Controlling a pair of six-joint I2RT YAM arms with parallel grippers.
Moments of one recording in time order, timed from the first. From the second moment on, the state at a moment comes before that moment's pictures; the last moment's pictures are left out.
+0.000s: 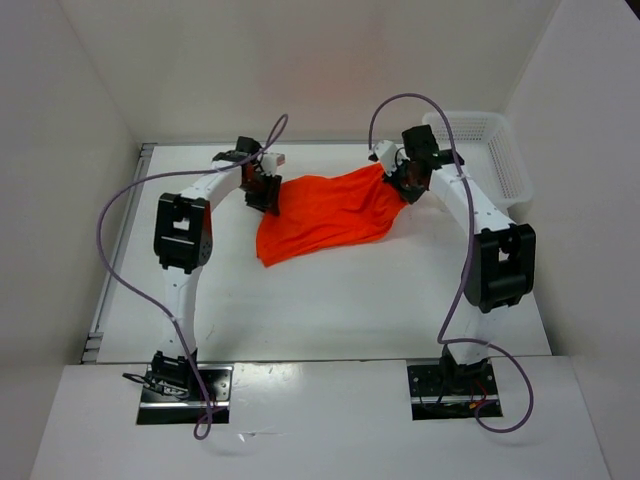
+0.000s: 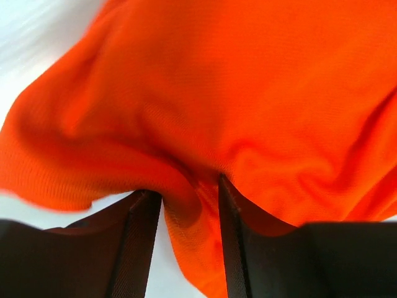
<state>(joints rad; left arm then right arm) -0.16 2.32 1.89 -0.74 0.34 0.07 0.20 1.80 1.57 -0.77 -0.06 -0.66</state>
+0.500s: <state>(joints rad) -0.29 2.42 2.07 -0.74 0.34 0.07 0.46 1.87 1.75 -0.79 0.00 -0.56</state>
